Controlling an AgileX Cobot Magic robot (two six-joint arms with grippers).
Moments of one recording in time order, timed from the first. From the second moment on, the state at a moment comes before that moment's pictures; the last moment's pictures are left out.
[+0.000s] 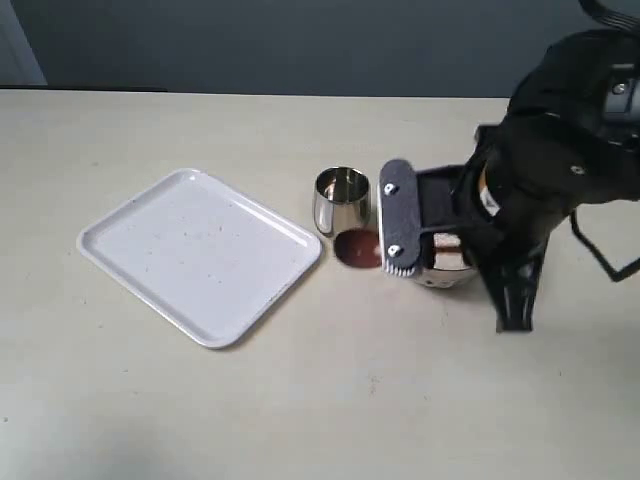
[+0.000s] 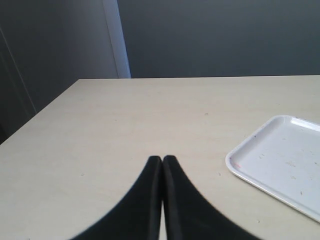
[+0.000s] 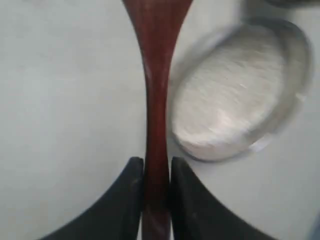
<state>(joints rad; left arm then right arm) 0.10 0.00 0.00 -0.20 0.25 0.28 0.87 1.49 -0.96 -0.42 0.92 -0.60</state>
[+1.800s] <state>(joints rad) 0.10 0.00 0.00 -0.20 0.25 0.28 0.75 1.82 -0.96 -1.45 0.92 -0.30</state>
